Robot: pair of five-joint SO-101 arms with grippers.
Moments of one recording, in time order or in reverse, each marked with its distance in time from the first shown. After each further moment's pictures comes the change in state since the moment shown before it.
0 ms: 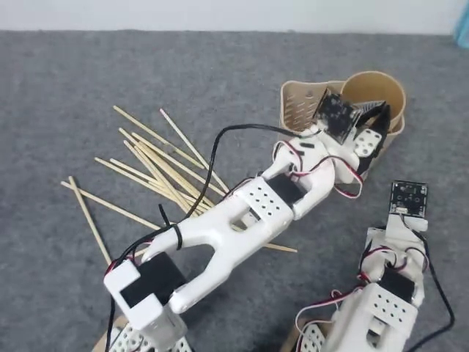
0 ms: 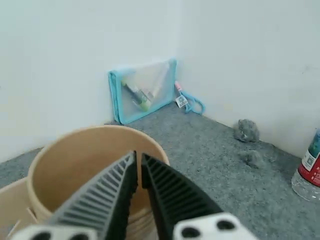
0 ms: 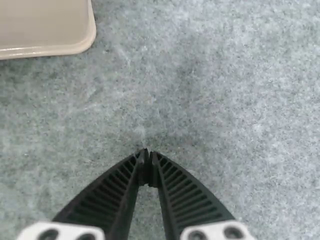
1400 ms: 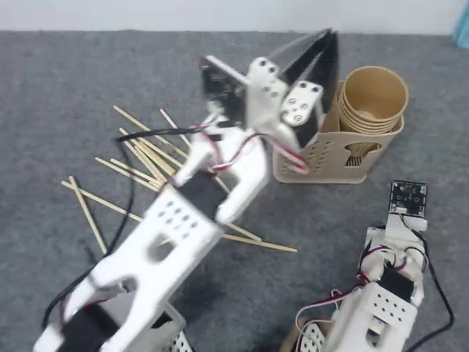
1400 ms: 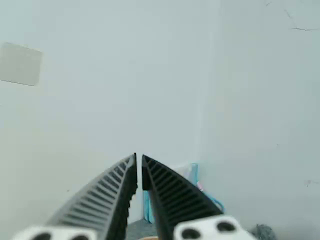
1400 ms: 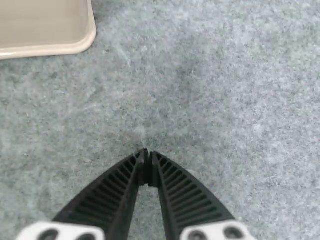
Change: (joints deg) left arm -7.2 -29.3 4.5 5.8 0.0; right arm 0.0 0.0 0.0 0.0 0.0
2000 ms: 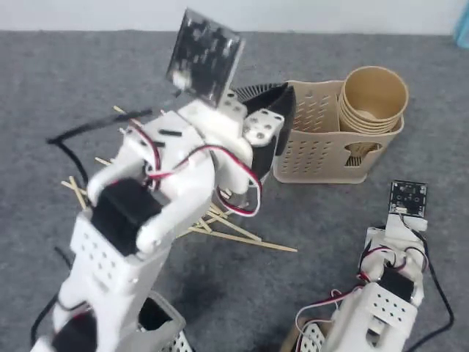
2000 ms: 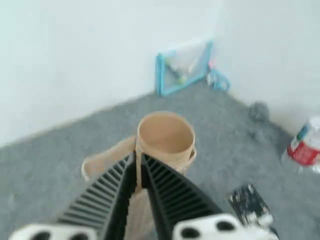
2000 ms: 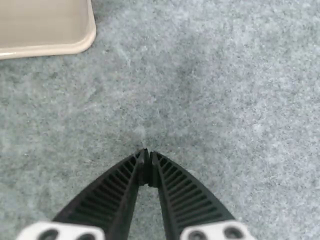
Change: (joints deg) left arm -0.7 -7.9 -29.0 68.2 -0.1; right arm 0.0 0.0 0.0 0.0 0.0
